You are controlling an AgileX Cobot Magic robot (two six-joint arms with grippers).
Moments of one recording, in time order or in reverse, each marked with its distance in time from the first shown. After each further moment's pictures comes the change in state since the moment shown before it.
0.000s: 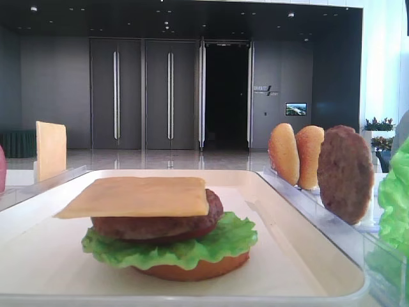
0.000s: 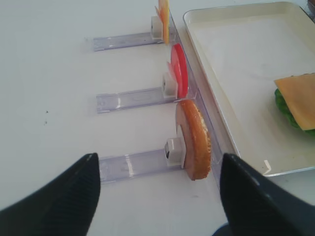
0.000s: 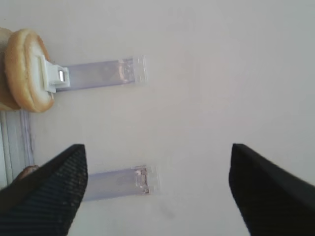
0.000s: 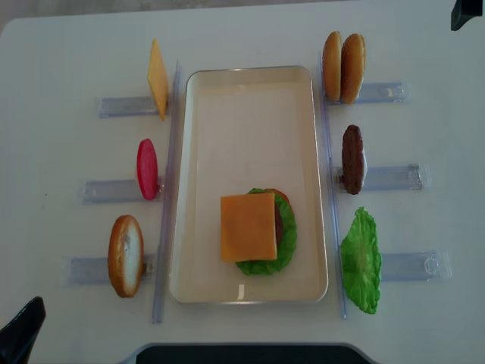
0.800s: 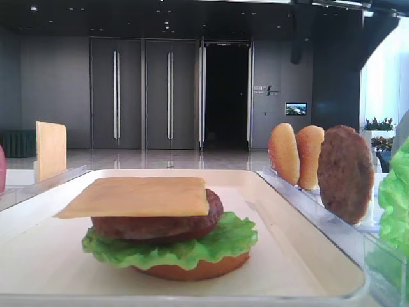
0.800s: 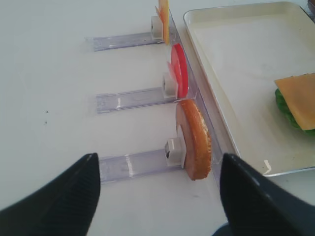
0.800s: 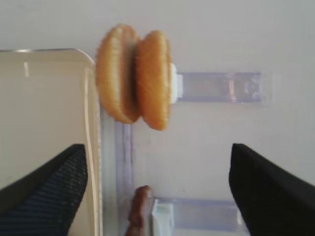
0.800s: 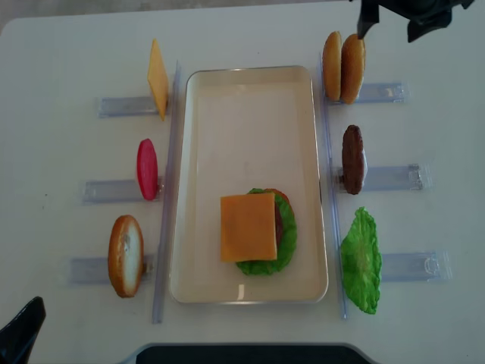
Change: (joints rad) left arm 0.000 0.000 0.000 0.000 0.000 0.000; right arm 0.244 0.209 -0.149 0.065 -0.062 0.111
